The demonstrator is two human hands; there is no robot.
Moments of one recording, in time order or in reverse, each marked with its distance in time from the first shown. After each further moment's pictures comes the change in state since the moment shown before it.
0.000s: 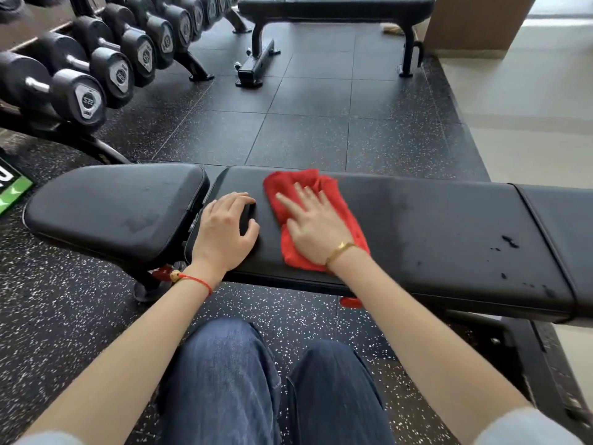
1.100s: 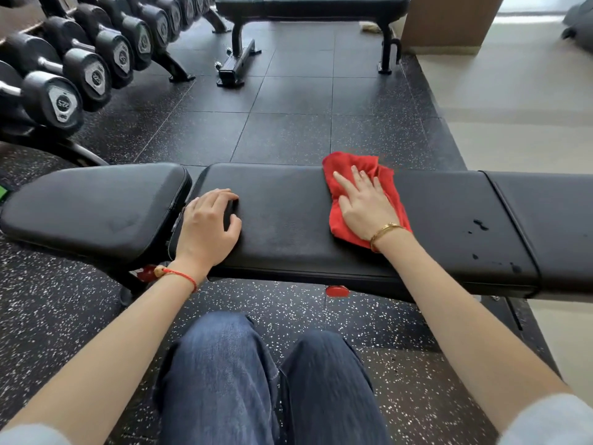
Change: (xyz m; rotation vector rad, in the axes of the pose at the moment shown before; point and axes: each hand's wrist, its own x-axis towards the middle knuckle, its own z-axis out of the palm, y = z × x) left_hand -0.002 0.002 0.000 0.013 0.010 0.023; right_hand -0.029 0.091 -0.031 0.015 0.045 0.303
